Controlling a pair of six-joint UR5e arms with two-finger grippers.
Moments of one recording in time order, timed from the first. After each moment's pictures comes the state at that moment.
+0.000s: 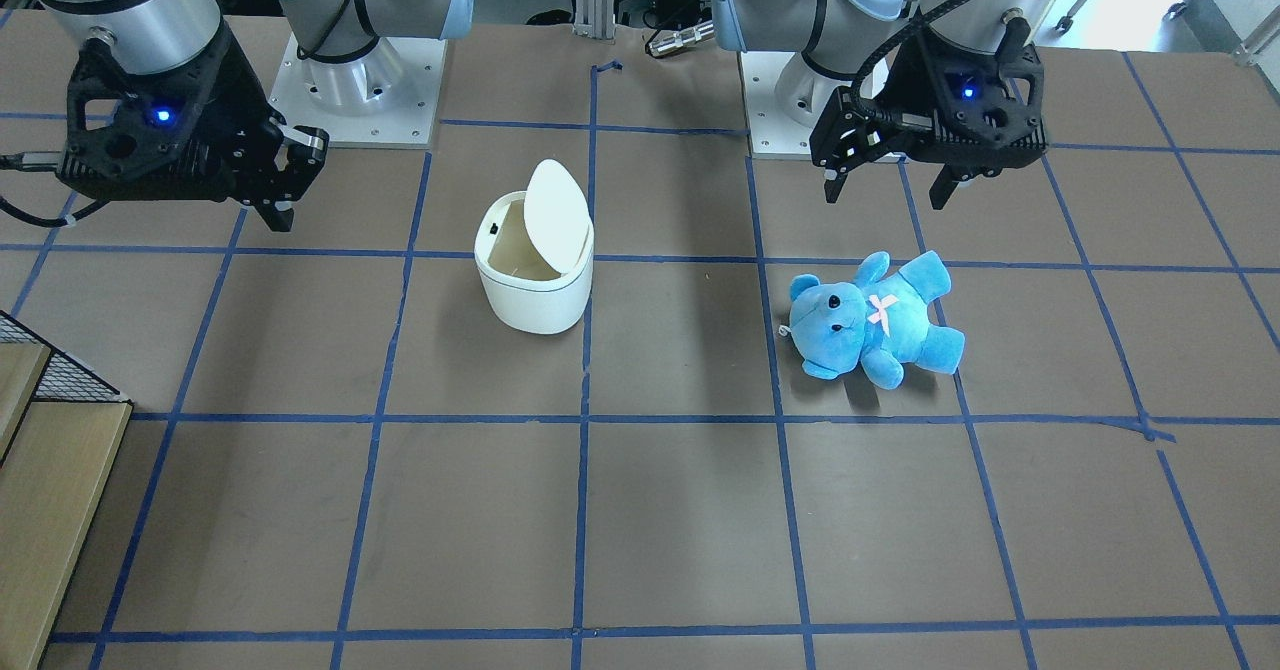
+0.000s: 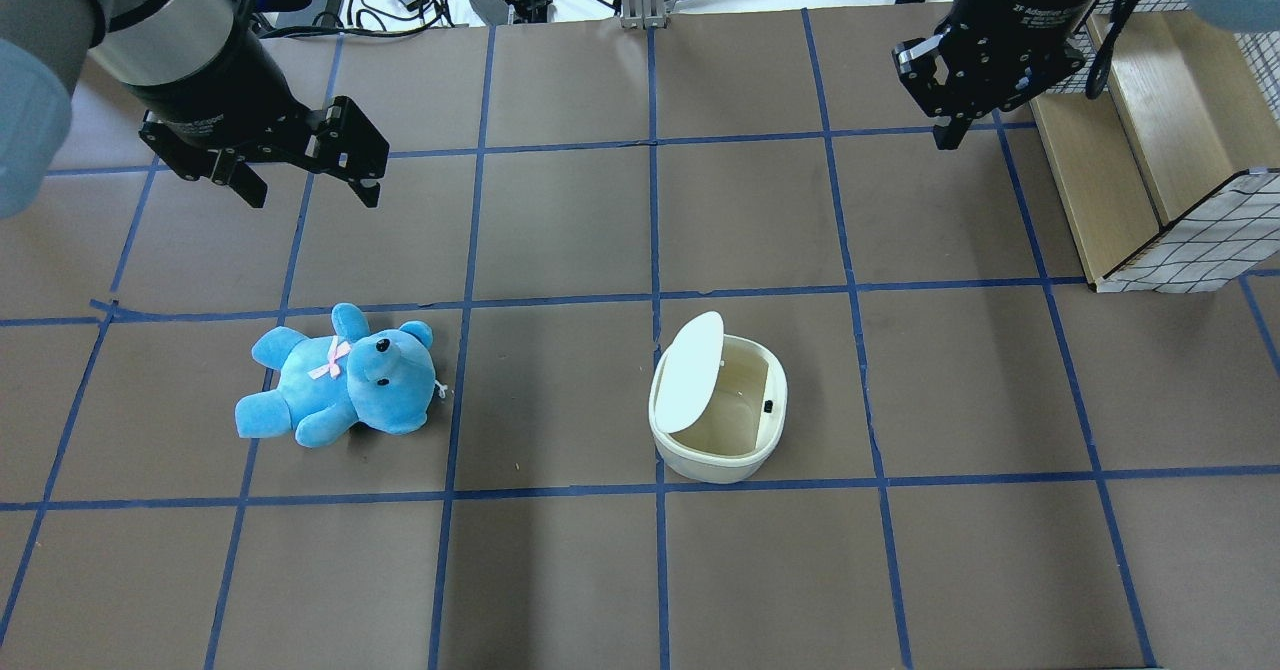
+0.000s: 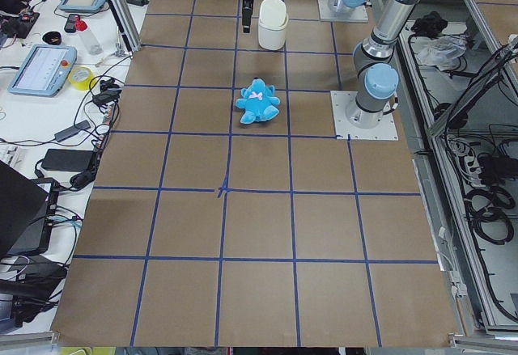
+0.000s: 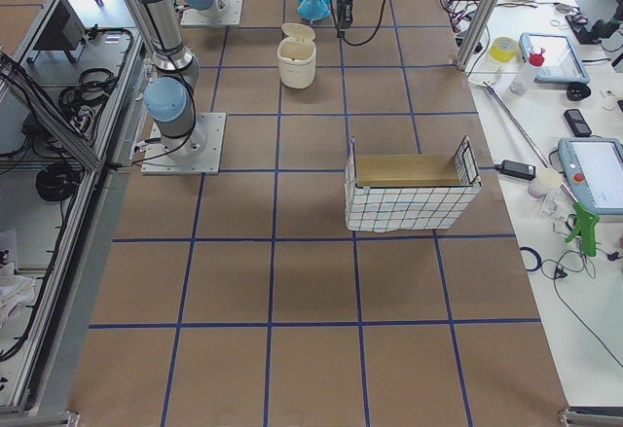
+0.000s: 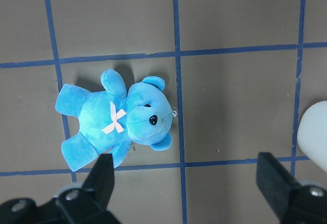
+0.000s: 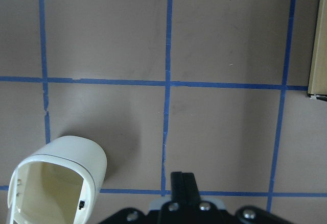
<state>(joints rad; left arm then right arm) -1.54 -1.52 -1.60 -1.55 1.57 0.07 1.57 -1.50 1.44 -1.47 -1.54 -0.03</state>
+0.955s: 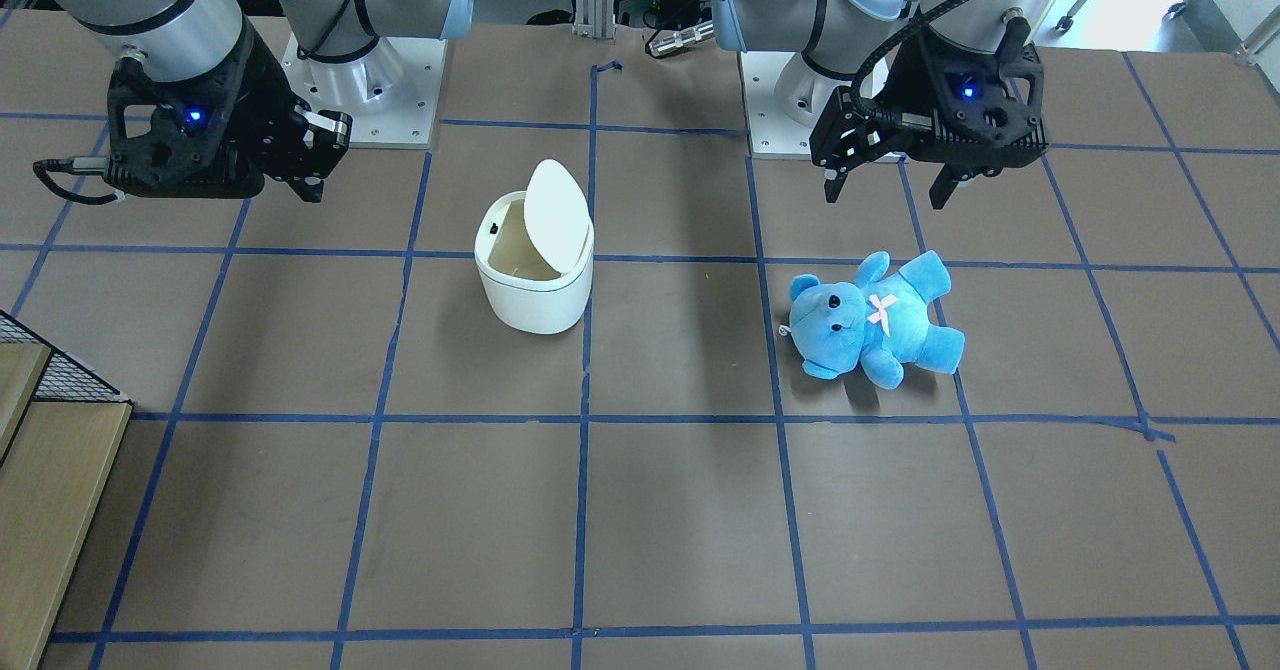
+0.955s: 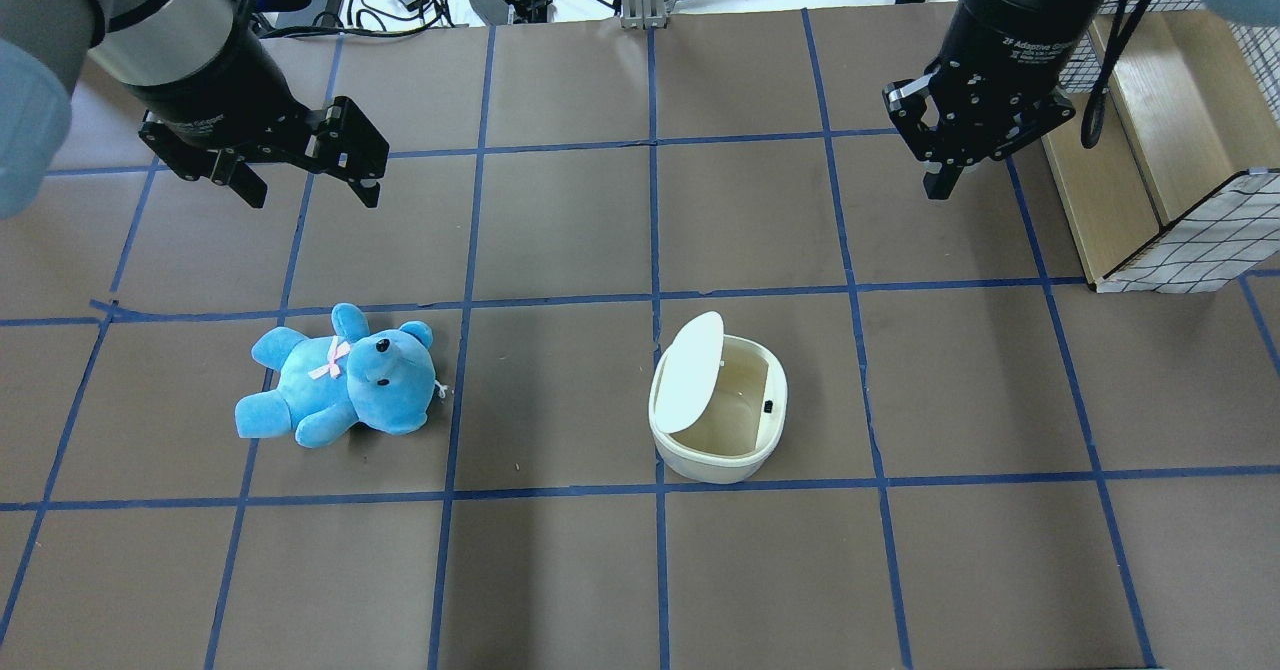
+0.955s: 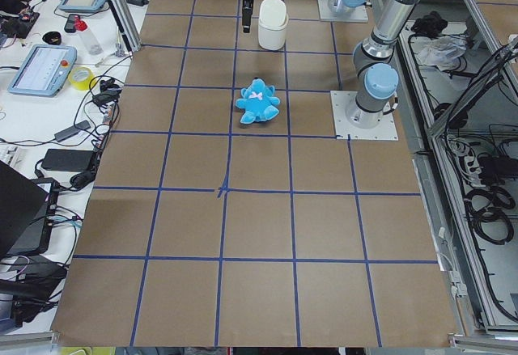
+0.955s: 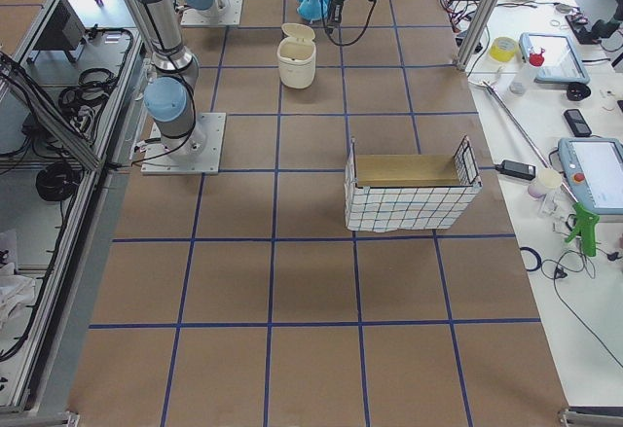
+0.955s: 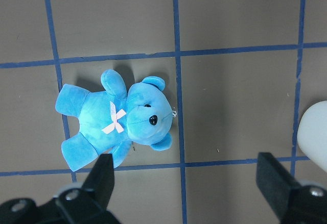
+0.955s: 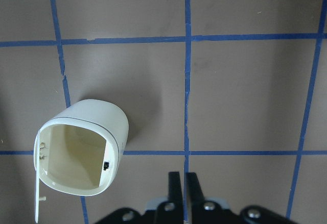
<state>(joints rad) -1.54 -1.52 -1.60 -1.55 1.57 0.07 1.56 -1.50 1.44 -1.35 -1.52 0.00</state>
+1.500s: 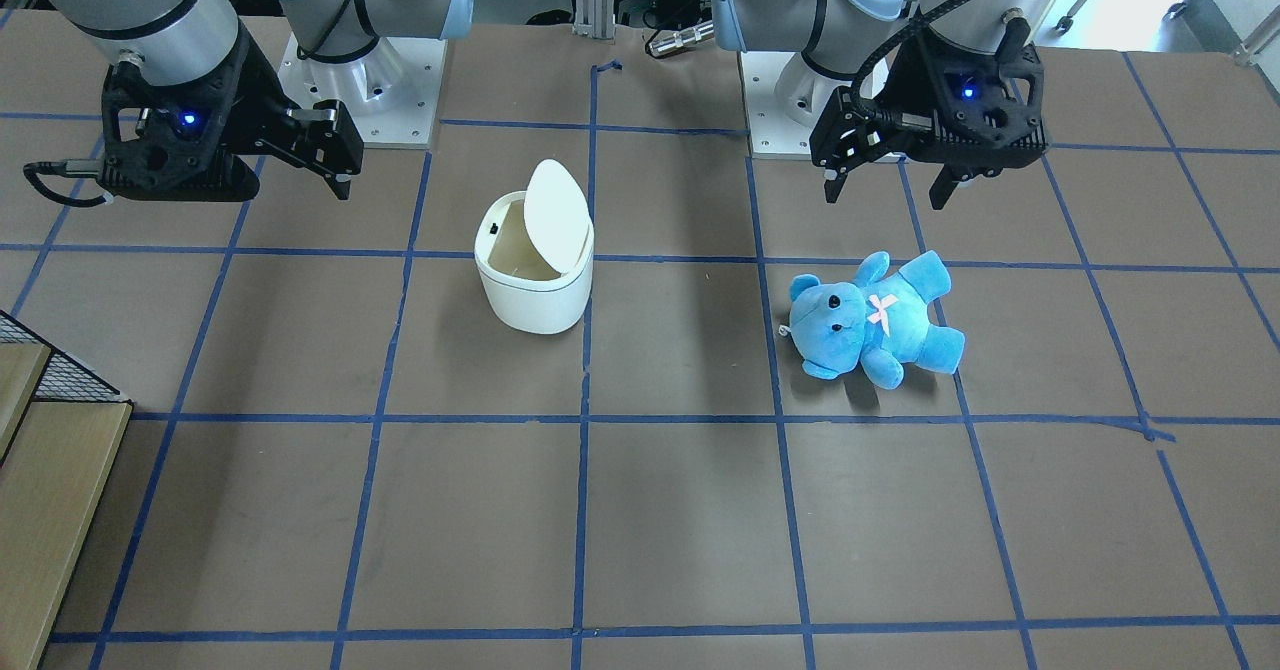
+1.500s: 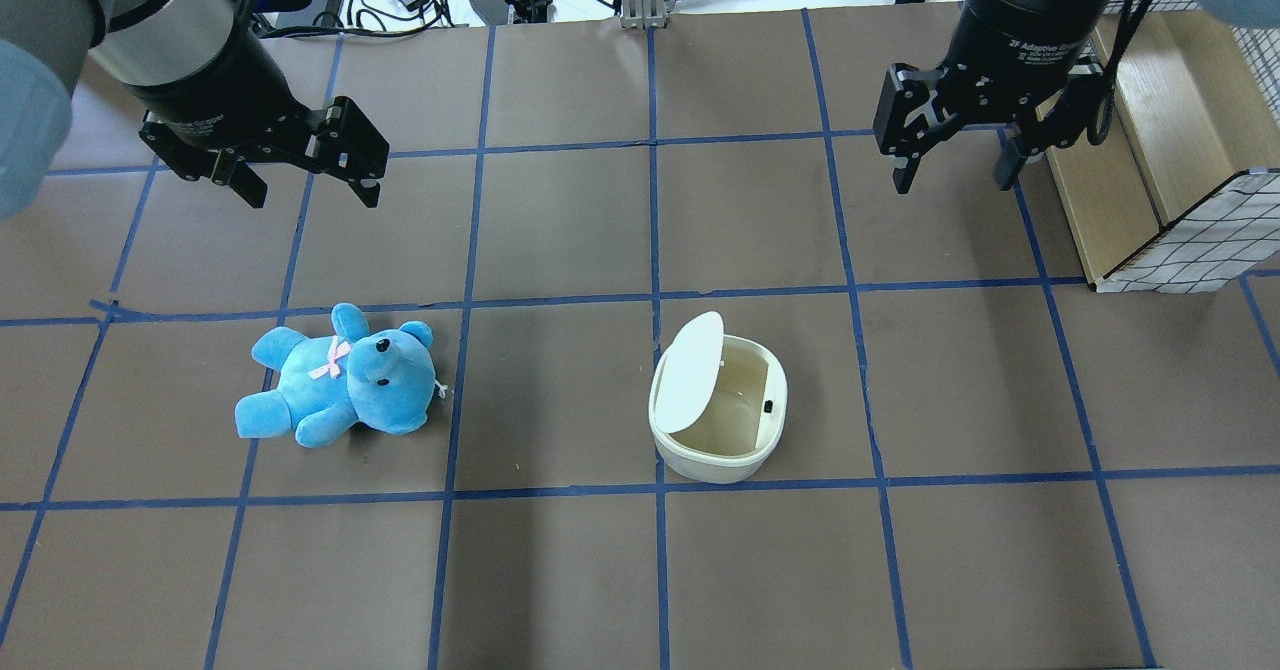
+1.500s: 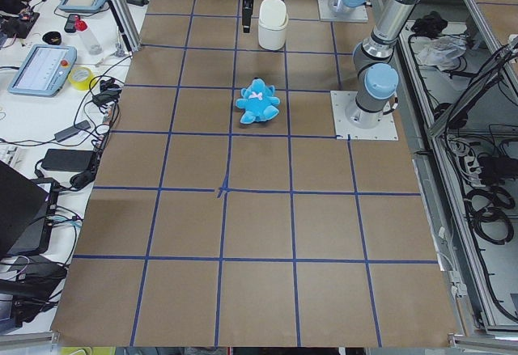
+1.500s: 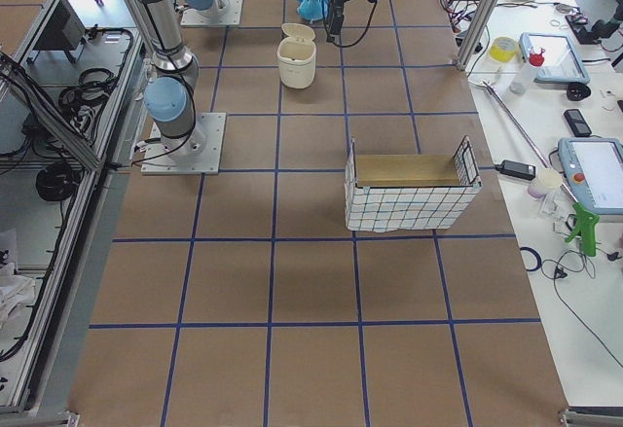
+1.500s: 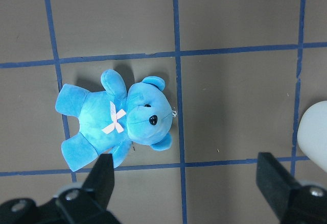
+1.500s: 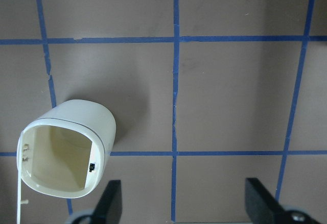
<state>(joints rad) -1.54 -1.52 -1.60 -1.55 1.57 0.07 1.56 -1.50 1.44 -1.35 -1.58 -0.01</state>
